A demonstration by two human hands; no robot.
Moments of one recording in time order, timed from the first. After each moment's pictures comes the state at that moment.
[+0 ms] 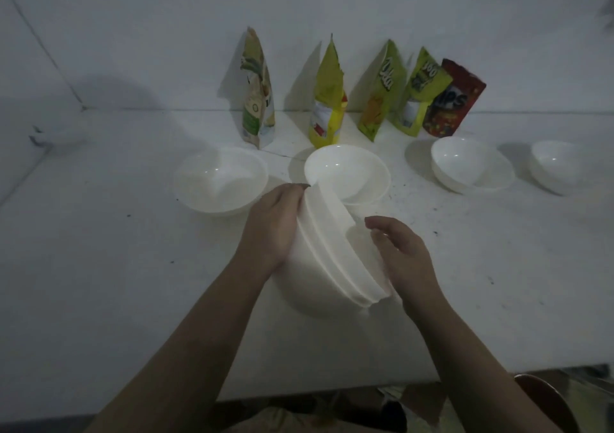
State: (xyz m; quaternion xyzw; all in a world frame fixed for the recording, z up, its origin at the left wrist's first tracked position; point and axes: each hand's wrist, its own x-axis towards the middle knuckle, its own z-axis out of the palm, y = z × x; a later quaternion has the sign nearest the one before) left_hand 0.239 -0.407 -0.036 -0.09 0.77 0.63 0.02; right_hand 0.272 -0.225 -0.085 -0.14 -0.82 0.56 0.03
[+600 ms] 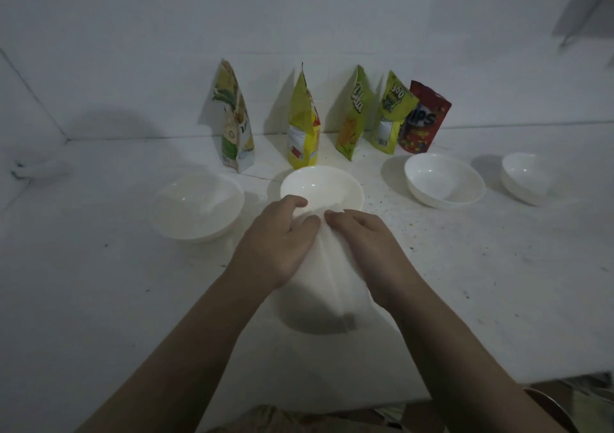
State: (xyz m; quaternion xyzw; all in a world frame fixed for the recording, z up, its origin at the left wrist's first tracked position) left_hand 0.246 -0.371 -0.003 0.01 0.90 0.44 0.06; right_hand 0.261 -0.234 -0.009 -0.09 -0.76 0.64 -0.07
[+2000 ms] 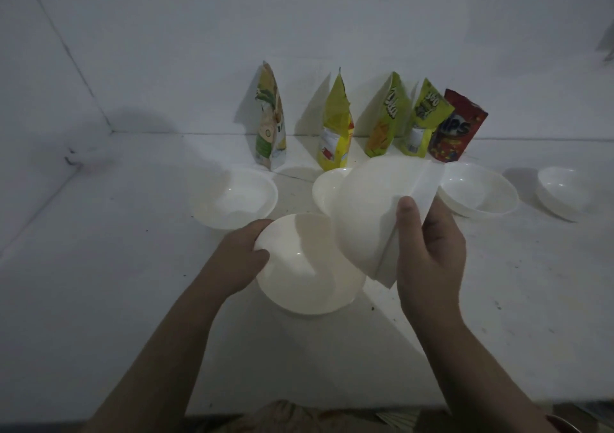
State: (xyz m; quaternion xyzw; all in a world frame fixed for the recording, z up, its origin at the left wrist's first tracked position) left_hand 0.246 -0.469 -0.058 0.01 0.89 0.45 0.07; right_hand 0.292 -0.256 -0.009 0.02 -0.73 0.62 0.30
